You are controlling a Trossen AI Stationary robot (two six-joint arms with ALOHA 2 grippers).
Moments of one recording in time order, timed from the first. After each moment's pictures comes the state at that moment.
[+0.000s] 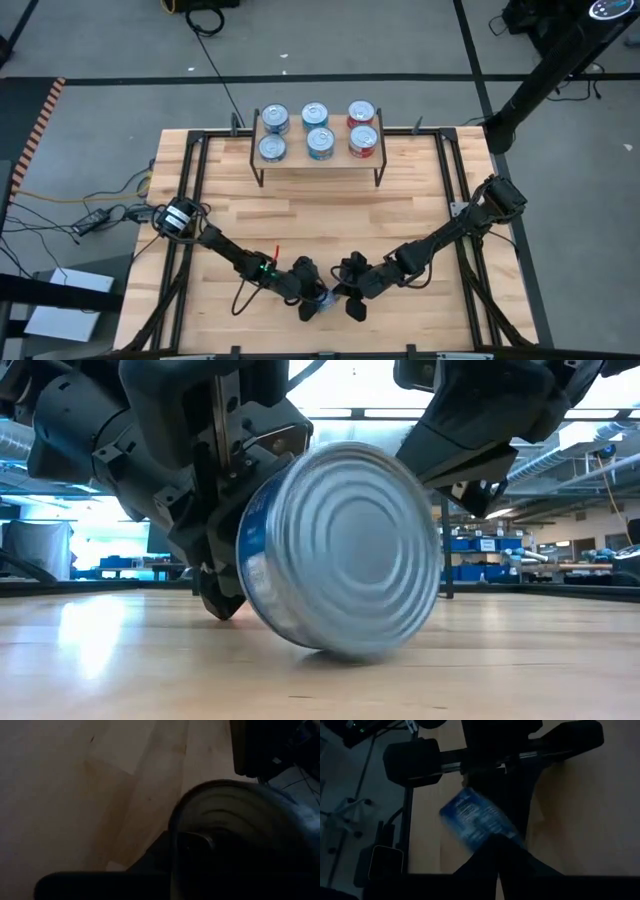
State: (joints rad) left arm -0.50 2.03 0.93 0.58 -0.29 -0.76; right arm 0.51 1.79 0.99 0.10 0.21 0.76
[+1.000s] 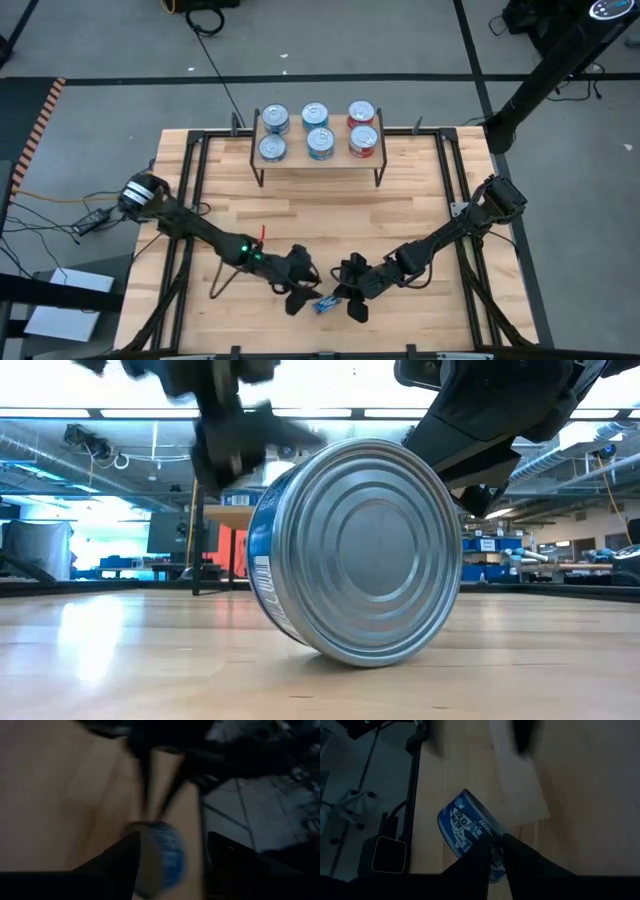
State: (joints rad) left arm -0.46 1.68 0.94 0.27 -0.13 -0.77; right arm 0.51 1.79 0.99 0.10 0.18 0.73
